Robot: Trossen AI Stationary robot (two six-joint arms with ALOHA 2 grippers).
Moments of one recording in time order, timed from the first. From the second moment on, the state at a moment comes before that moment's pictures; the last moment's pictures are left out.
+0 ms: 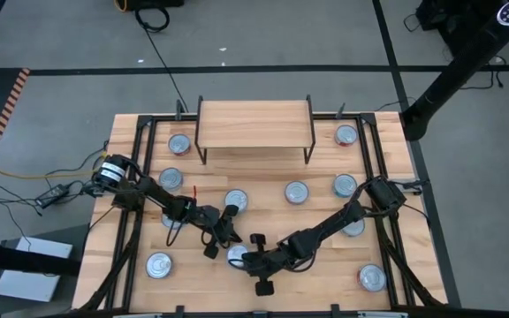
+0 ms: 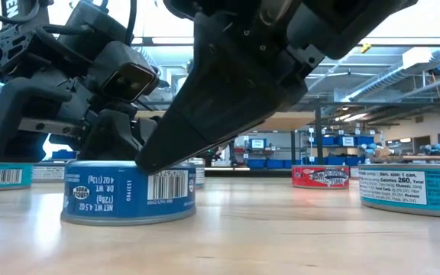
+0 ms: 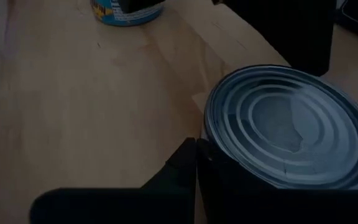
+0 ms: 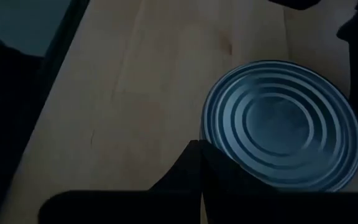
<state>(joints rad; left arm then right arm) -0.29 1.83 0.53 0.78 0.12 0.07 0.48 2.16 1.42 -0.05 0.19 0.35</state>
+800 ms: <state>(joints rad) -0.29 1.82 0.53 0.75 0.10 0.09 0.44 2.08 1.43 -0.13 0.34 0.46</state>
